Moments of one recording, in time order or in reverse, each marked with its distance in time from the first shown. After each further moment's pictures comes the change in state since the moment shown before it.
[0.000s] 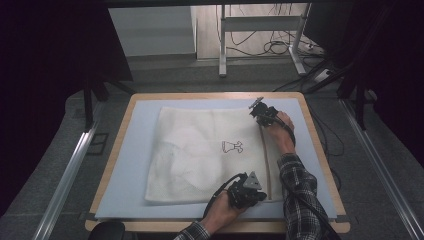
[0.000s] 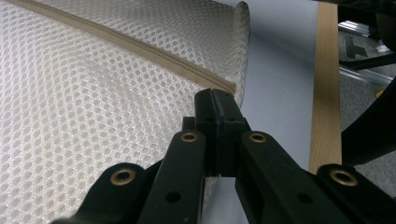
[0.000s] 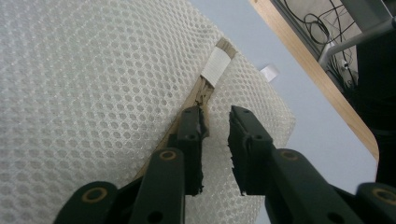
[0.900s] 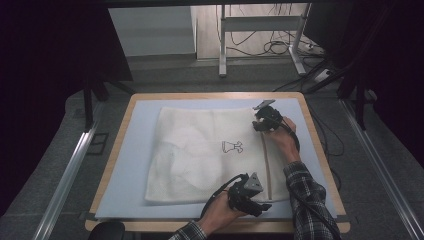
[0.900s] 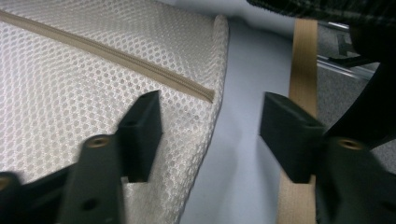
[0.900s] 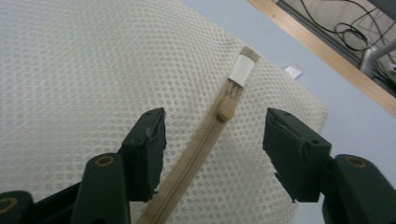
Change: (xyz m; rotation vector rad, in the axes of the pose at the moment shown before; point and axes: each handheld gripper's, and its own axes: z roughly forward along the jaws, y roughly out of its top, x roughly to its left) left arm -0.008 0.007 -0.010 0.004 -0.022 0.029; right arm 0.000 -0.020 -0.019 -0.135 0.140 0.146
